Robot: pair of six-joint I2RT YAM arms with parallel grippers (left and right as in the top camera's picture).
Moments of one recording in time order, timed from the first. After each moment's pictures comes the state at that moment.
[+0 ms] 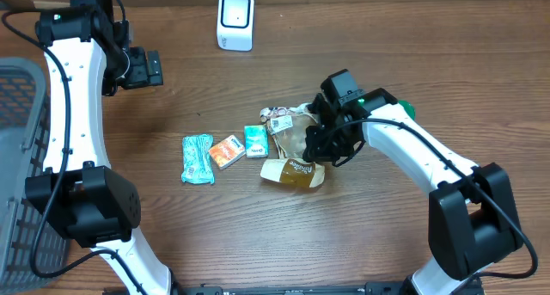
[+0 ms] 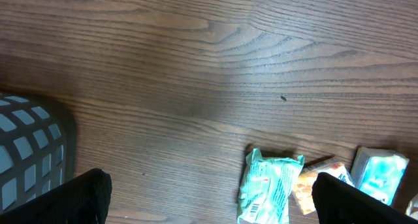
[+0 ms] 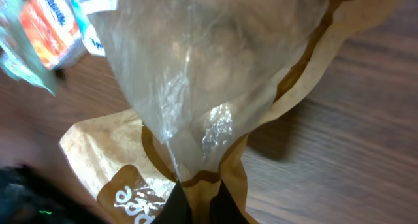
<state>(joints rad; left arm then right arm) 0.14 2.00 2.05 -1.39 -0.01 -0.07 0.43 1.81 1.28 -0.89 -0.41 0.27</state>
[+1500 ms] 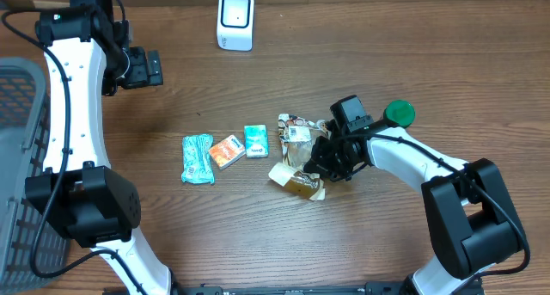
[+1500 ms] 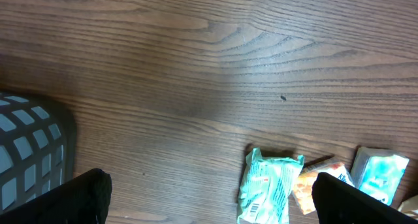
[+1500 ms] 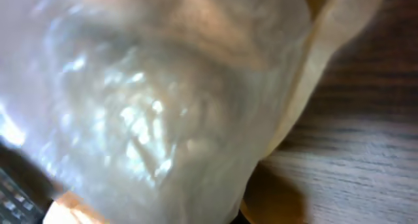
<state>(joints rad) 0.14 2.00 2.05 -1.39 -0.01 -0.07 0.39 1.80 1.01 -0.57 -0.51 0.68</state>
